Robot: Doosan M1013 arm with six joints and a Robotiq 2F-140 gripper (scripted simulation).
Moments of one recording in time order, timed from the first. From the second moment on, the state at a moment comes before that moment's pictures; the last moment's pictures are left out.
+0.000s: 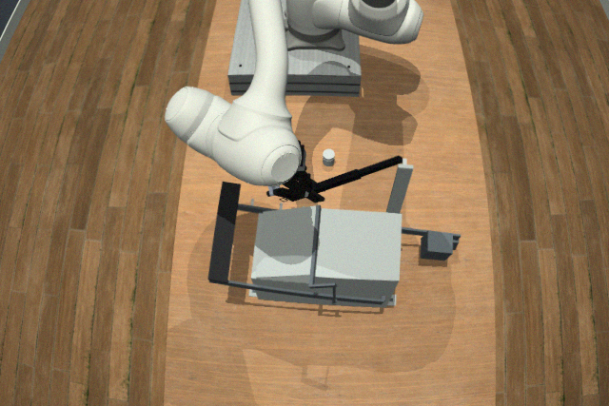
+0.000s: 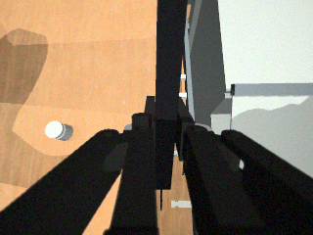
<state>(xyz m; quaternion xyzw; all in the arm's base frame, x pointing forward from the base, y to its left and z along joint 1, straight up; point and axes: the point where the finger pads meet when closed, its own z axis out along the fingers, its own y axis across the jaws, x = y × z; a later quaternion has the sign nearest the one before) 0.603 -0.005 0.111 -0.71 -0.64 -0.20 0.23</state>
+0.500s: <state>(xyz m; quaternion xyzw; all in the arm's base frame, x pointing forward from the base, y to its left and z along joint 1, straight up) 0.602 -0.012 0.111 -0.71 -0.64 -0.20 0.23</state>
